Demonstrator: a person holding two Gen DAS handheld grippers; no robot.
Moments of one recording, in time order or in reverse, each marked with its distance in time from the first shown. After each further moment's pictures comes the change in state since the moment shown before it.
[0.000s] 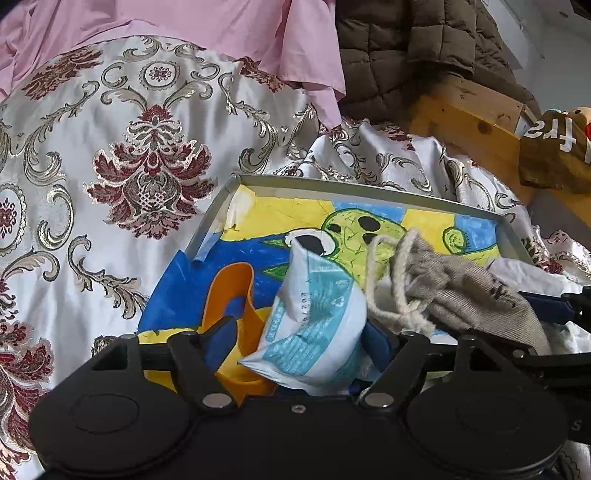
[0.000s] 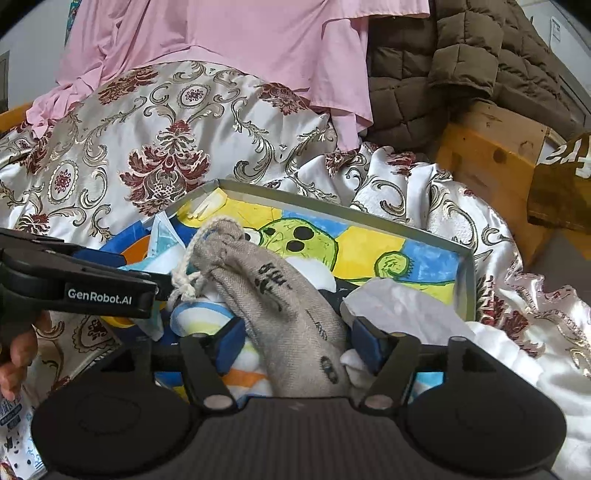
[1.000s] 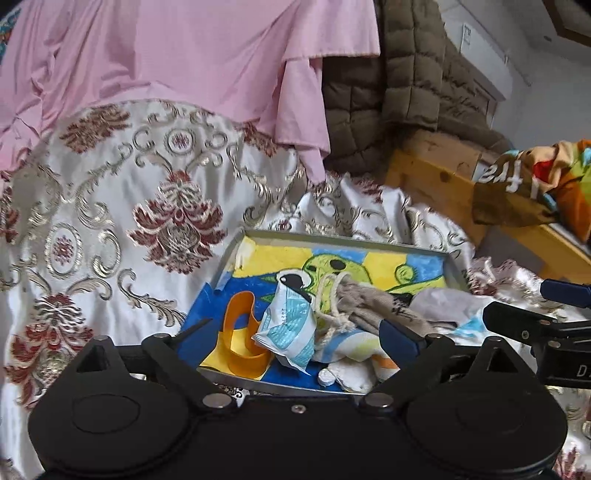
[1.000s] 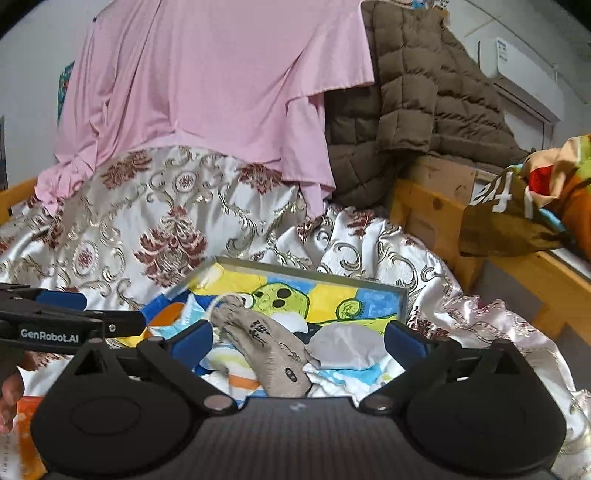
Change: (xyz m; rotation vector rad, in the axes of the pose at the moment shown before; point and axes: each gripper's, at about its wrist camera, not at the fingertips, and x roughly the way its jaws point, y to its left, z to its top) left arm -0.131 -0.024 -0.004 0.000 -0.124 0.008; right arm -0.128 -0.019 0.003 0.123 -0.187 -0.013
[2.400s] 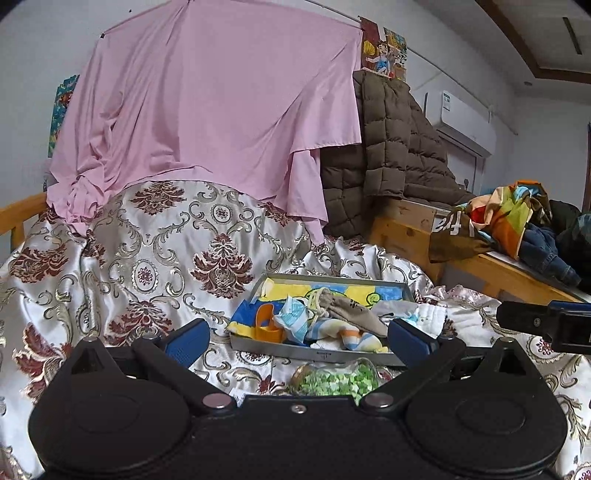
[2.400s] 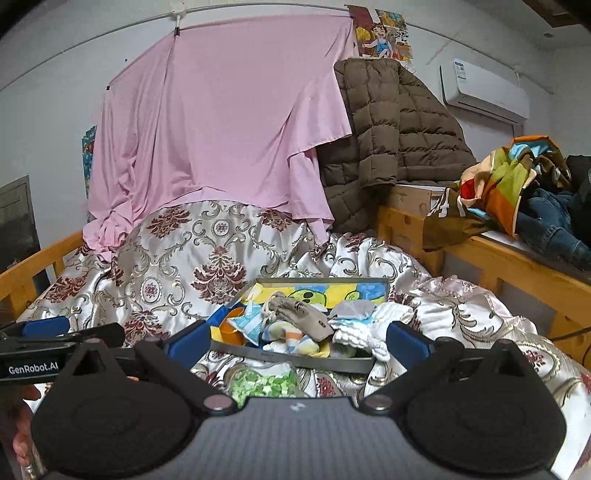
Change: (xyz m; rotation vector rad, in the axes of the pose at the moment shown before) left arm -0.228 -0.032 -0.091 0.014 -0.243 0.064; right arm -0.210 0.025 -0.055 0.115 -0.116 0.029
